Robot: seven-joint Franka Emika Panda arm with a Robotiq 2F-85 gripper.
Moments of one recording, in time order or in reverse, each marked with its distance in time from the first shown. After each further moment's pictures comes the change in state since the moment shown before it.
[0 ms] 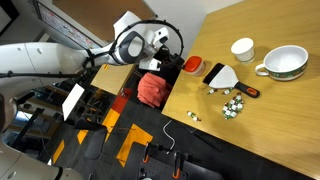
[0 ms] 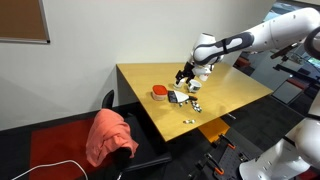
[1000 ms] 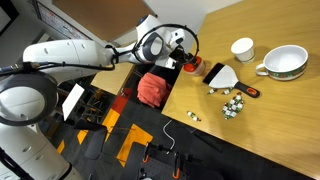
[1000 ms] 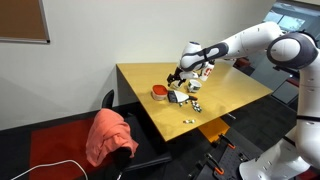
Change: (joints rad) arm 0.004 0.270 -0.016 0.228 0.000 0.060 0.115
